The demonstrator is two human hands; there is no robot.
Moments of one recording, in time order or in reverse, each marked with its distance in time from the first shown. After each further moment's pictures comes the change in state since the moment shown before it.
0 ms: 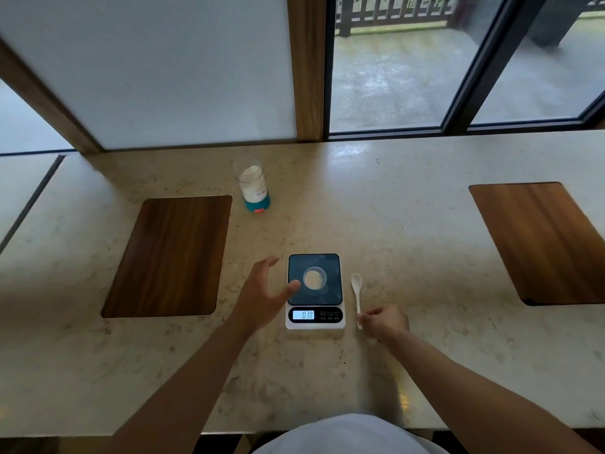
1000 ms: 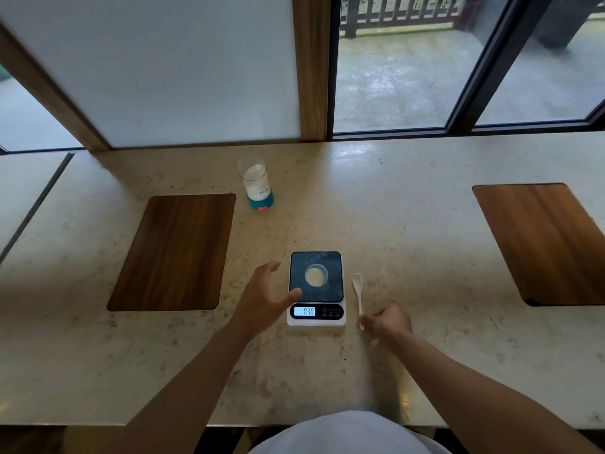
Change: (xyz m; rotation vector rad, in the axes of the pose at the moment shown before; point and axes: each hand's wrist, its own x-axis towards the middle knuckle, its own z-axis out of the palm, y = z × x) left_hand -0.020 0.002 -0.002 0.022 -0.026 0.000; right_hand -0.006 0.003 -0.004 -0.092 0.000 -0.001
